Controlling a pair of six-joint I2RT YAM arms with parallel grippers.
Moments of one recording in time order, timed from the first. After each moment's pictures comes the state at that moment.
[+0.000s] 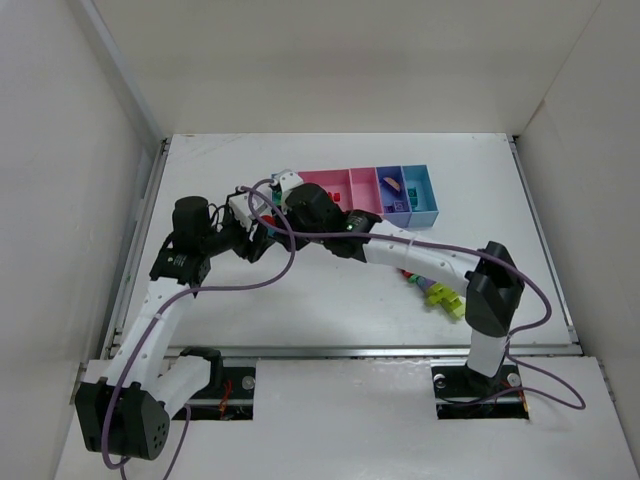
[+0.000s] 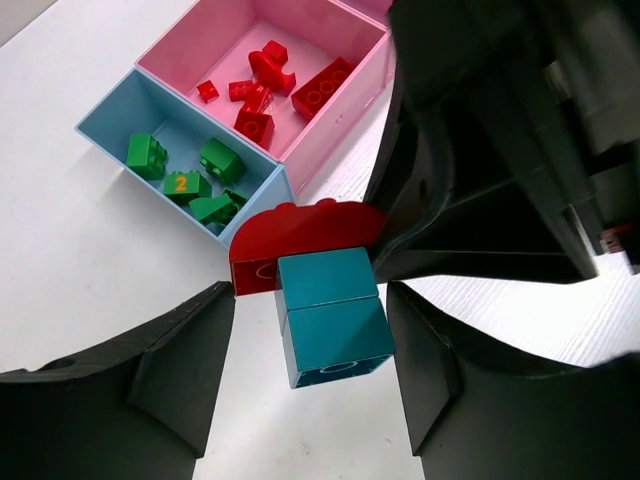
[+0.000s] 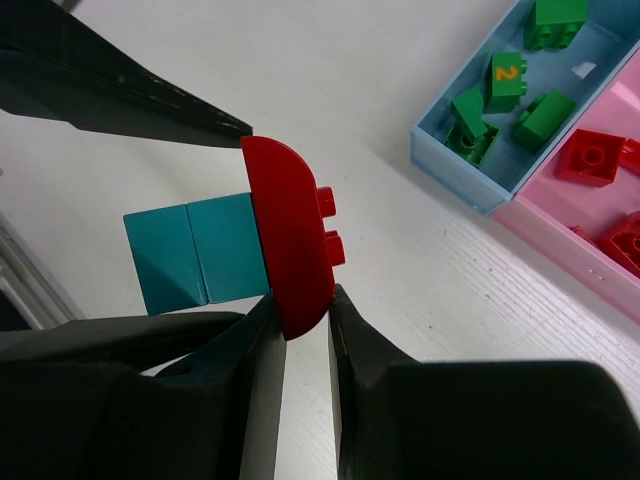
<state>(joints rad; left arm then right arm) -0.15 0.96 0.78 -0.30 0.62 0.37 1.00 1.84 1.59 -0.30 0.09 0.28</state>
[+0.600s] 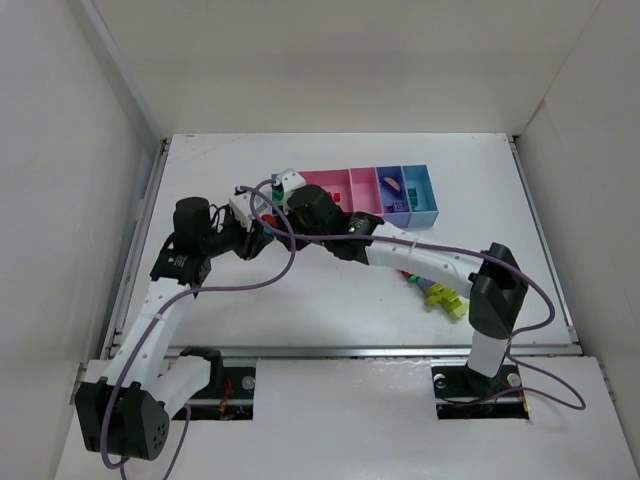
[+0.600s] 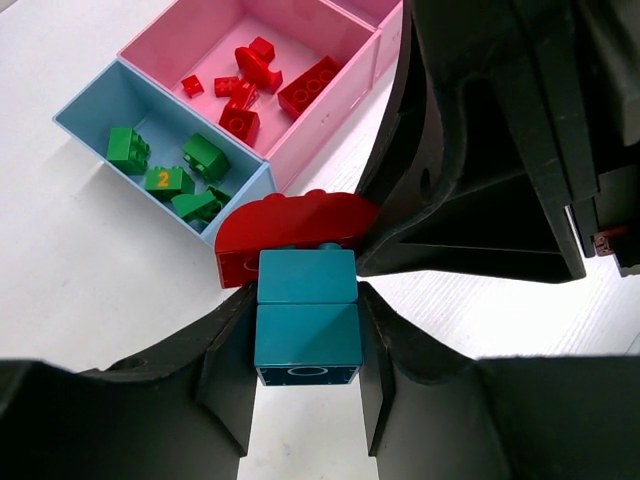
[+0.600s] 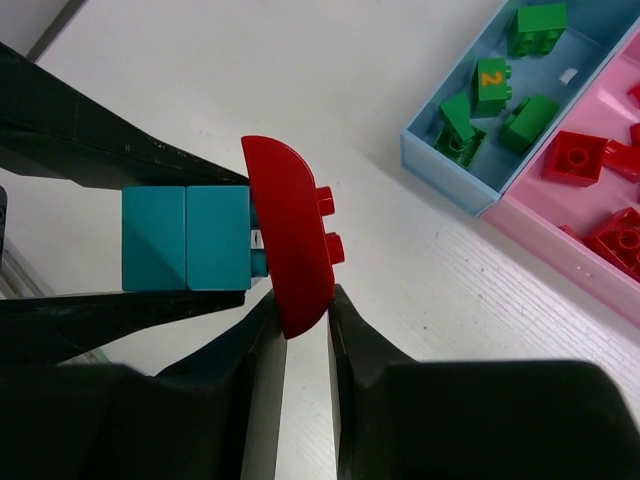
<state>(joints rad) -0.15 0.96 0.77 -0.30 0.63 0.33 1.00 1.81 1.56 -0.28 0.11 0.28</state>
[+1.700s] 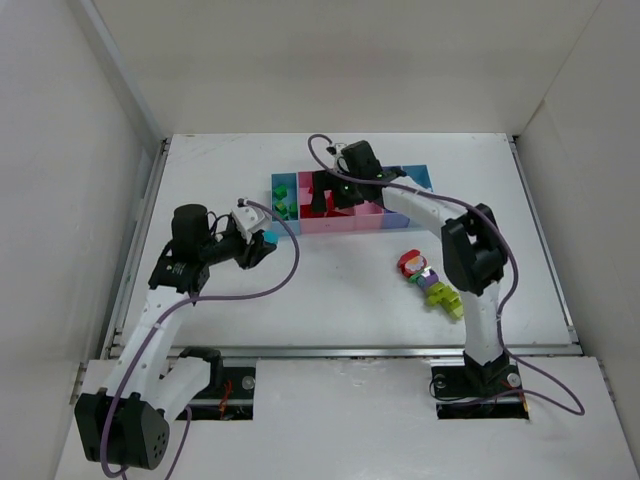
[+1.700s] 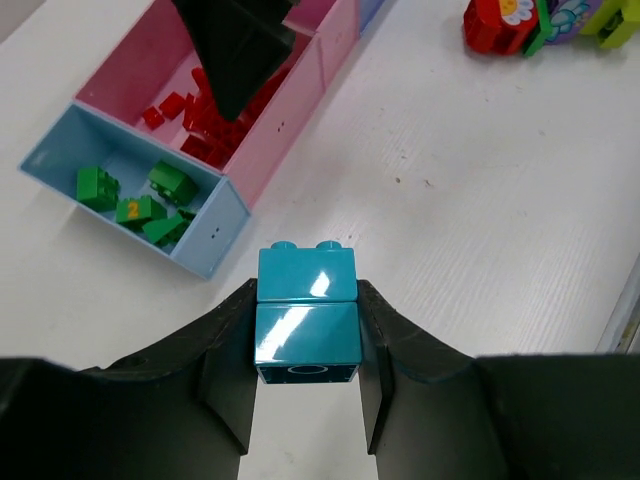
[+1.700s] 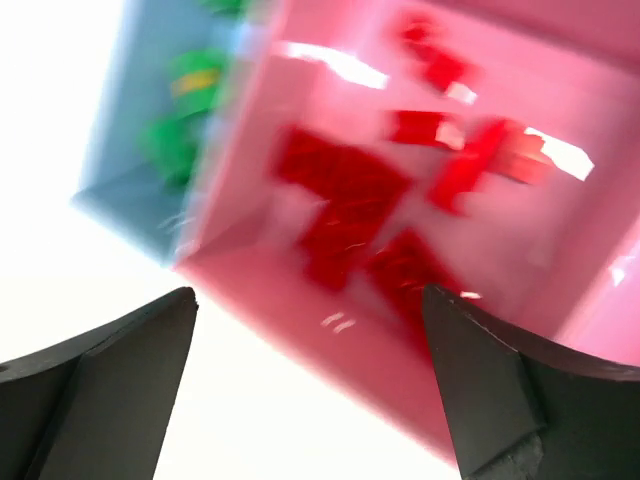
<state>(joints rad) -0.15 0.90 0.73 -0.33 0.74 0.42 0.57 2.12 1.73 -0.37 -0.22 0.31</state>
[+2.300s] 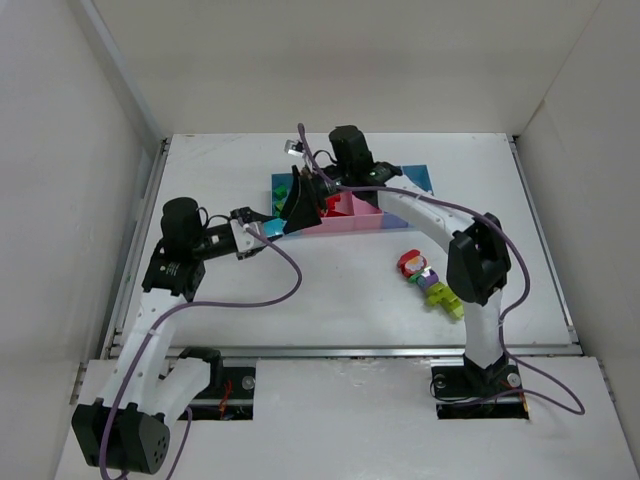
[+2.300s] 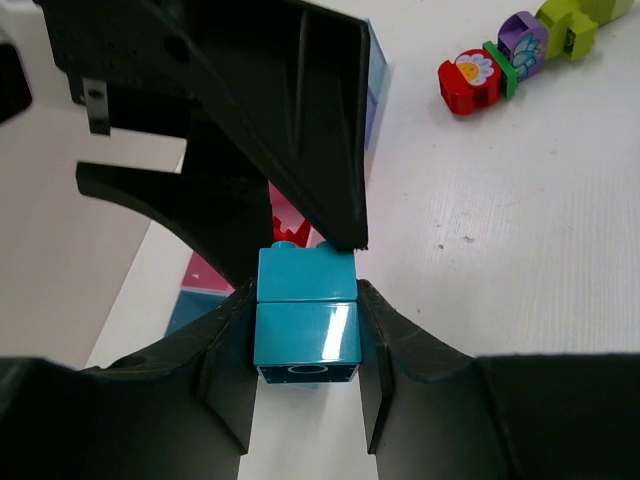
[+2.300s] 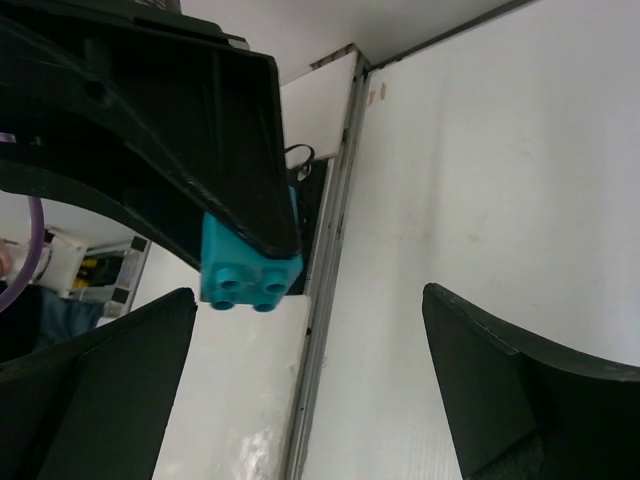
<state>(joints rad) -0.14 0.88 0.79 -0.24 0.99 0.76 0.66 2.01 1.79 -0.20 -1.21 0.22</state>
